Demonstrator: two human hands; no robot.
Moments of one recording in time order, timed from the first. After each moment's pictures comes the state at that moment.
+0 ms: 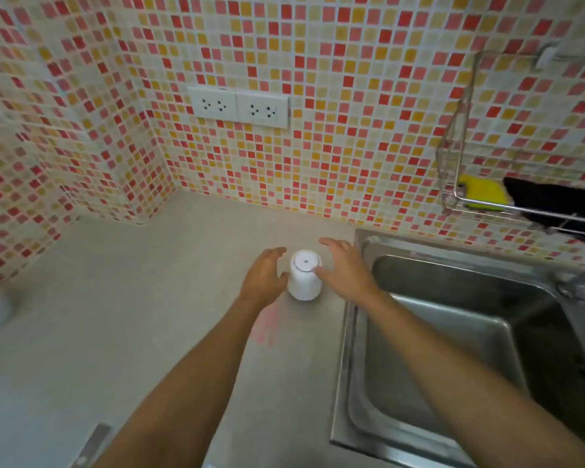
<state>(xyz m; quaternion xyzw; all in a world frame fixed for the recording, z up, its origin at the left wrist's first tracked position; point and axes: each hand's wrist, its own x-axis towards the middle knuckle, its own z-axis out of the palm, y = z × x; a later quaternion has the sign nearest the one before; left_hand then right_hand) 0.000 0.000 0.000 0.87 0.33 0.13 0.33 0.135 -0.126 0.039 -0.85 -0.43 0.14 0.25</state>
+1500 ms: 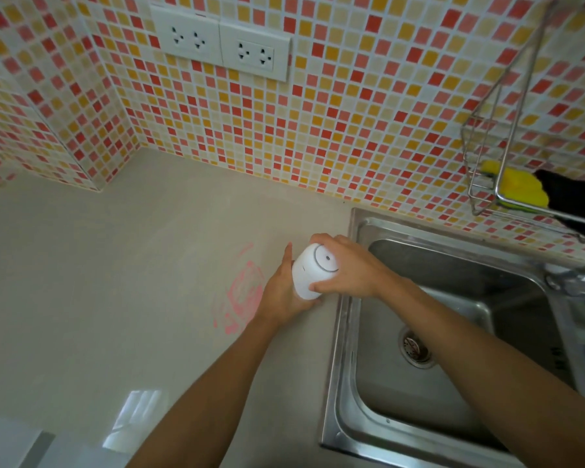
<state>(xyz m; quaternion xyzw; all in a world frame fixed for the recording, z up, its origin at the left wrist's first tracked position) 0.031 -0.037 -0.060 0.78 0.30 0.14 0.52 0.167 -0.123 0.038 -0.80 -0.51 0.27 0.15</state>
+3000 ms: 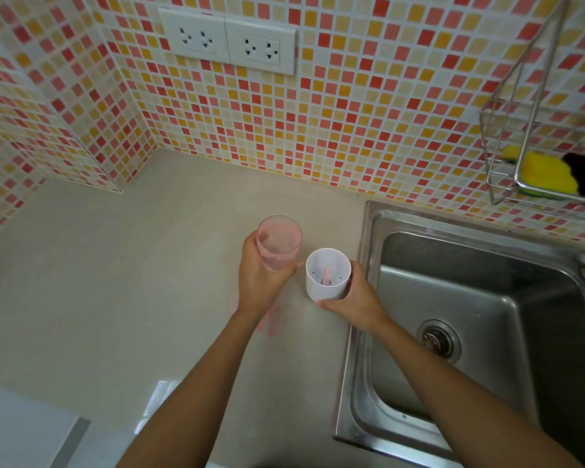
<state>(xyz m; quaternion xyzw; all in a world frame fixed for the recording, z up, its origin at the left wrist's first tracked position) -0.003 -0.007 -0.026 0.70 0.43 0.30 0.48 0.132 -0.156 -0.049 -0.81 -0.29 0.31 0.39</state>
